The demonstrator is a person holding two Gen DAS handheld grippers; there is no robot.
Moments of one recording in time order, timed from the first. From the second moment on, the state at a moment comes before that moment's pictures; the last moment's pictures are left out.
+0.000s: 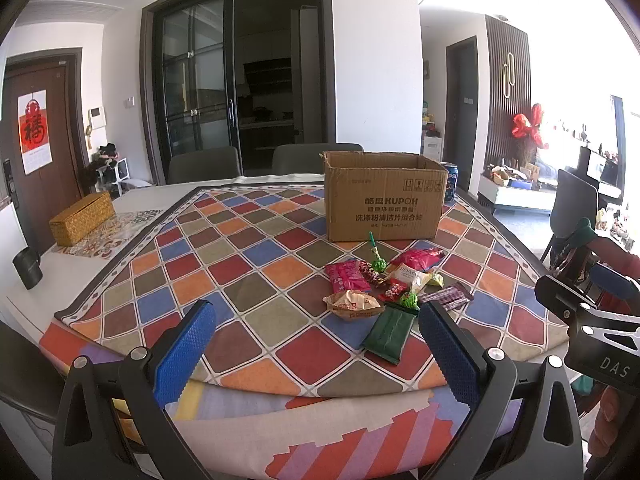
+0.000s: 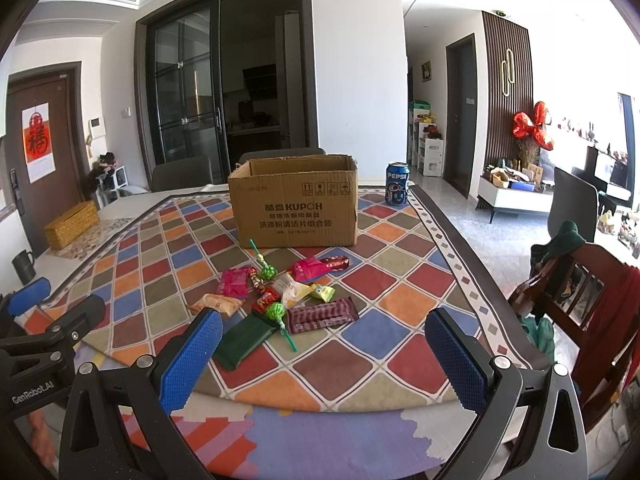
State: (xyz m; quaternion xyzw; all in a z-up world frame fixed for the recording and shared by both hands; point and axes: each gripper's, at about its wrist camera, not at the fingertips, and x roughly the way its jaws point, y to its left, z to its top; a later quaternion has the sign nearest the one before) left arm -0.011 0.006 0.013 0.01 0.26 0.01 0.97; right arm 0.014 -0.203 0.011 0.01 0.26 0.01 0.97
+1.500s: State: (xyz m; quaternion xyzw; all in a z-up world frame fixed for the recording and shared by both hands) left arm -0.010 0.003 0.019 0.02 0.26 0.00 0.97; right arm 0.016 -0.201 0.013 0.01 0.26 0.02 0.96
